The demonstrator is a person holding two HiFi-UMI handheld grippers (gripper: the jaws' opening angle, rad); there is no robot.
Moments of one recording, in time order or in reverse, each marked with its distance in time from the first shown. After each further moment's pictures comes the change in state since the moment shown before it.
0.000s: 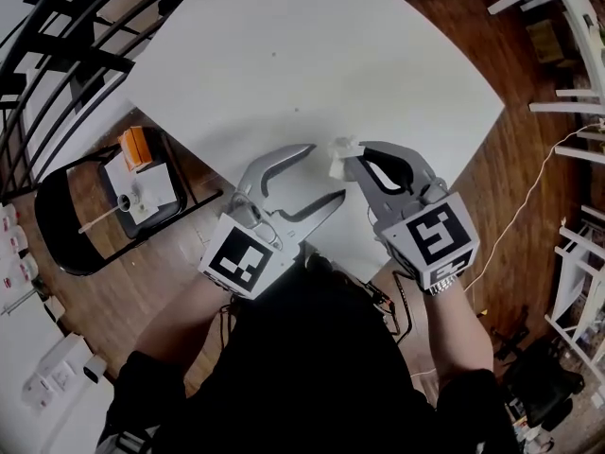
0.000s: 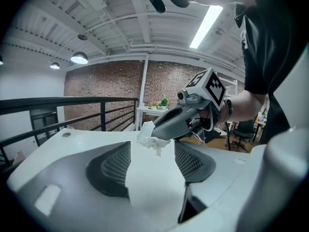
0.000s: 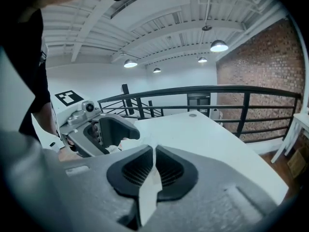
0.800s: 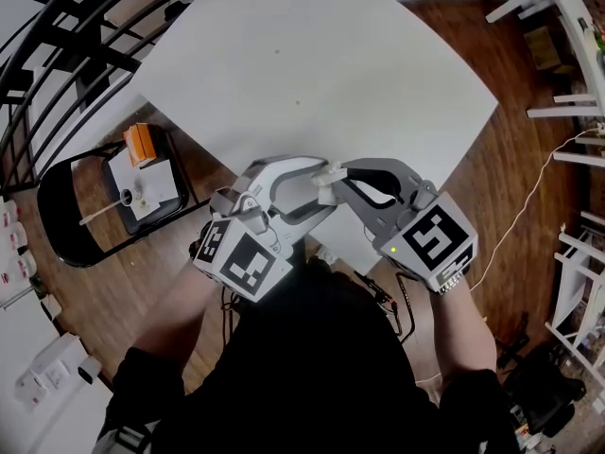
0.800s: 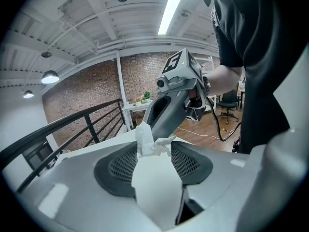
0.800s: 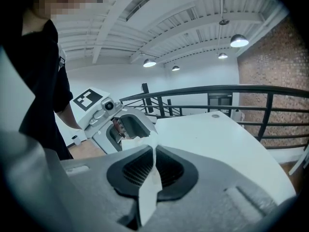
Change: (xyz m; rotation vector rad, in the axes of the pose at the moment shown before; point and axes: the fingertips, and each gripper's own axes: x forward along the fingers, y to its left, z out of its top) left arm -0.018 -0.050 -0.007 0.300 0.099 -0.101; right arm -0.030 0.066 -0.004 -0.091 0.030 0.237
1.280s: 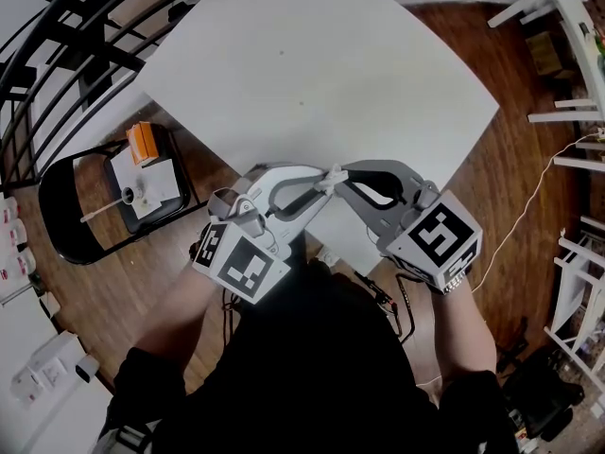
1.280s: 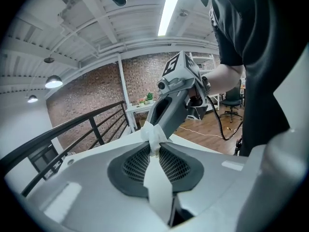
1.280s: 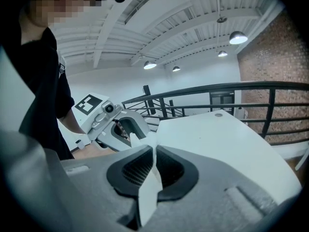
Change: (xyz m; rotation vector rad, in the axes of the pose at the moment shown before) left arm -0.010 0.005 0.002 0.019 -0.011 0.050; right arm -0.001 0.005 0.005 0.040 -0.027 0.037
